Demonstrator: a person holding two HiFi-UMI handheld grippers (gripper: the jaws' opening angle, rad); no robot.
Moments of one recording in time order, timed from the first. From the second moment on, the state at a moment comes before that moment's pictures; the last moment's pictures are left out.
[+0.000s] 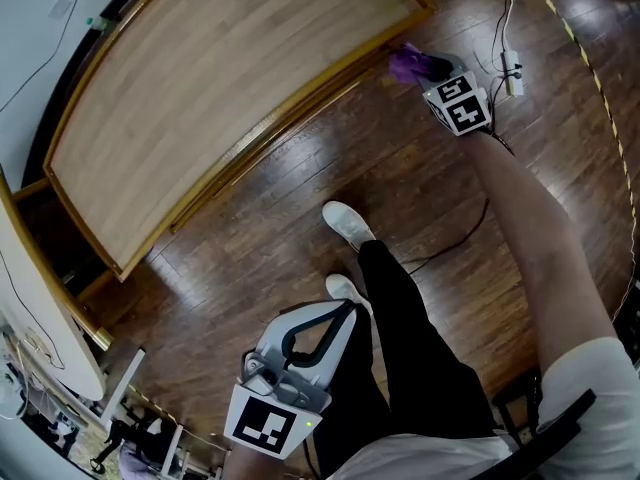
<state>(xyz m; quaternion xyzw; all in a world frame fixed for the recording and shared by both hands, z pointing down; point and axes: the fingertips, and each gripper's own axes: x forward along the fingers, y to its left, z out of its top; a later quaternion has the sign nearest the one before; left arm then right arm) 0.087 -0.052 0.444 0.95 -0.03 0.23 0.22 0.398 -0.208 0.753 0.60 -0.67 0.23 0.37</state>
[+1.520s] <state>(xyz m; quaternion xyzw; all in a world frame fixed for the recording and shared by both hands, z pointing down) -0.162 0.299 0.235 0.97 -0.16 0.15 0.12 0.114 0.331 0.322 0.59 -0.76 0.19 0.19</state>
